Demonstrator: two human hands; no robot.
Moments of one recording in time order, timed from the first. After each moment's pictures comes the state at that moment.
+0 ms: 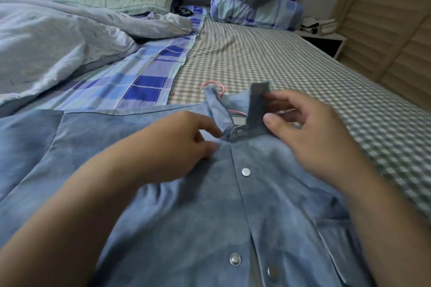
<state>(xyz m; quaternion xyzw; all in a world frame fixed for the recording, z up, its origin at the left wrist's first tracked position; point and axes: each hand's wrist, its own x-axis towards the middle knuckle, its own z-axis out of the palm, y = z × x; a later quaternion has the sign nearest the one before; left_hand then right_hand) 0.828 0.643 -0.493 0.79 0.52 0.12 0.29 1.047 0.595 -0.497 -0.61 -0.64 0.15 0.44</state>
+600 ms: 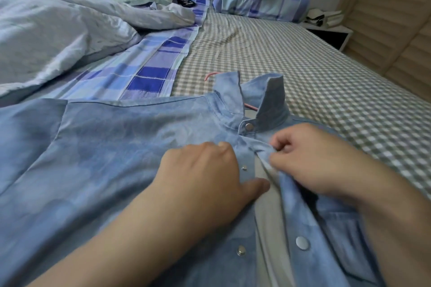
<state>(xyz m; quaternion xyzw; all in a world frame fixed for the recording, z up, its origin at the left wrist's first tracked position) 0.860 0.578 -0.514 0.84 0.54 0.05 0.02 1.032 0.572 -0.495 -0.73 -0.63 0.21 0.15</state>
